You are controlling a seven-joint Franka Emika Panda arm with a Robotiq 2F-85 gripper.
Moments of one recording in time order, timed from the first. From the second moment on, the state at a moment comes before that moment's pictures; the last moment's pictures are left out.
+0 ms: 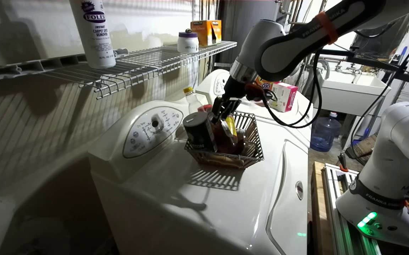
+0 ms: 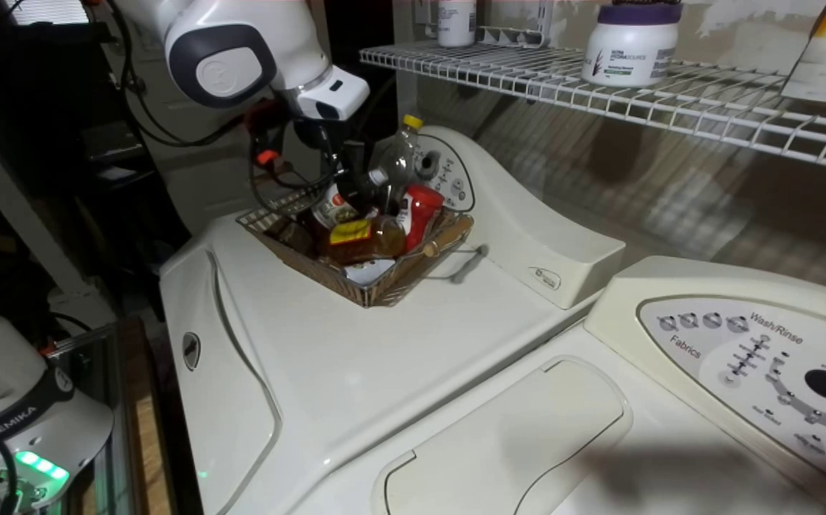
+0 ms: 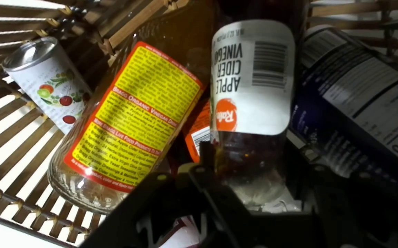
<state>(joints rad) 0.02 -0.16 0.00 -2.45 0.23 2.62 0.19</state>
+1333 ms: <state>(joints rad) 0.06 -0.47 0.02 -2.59 0.22 2.91 0.09</state>
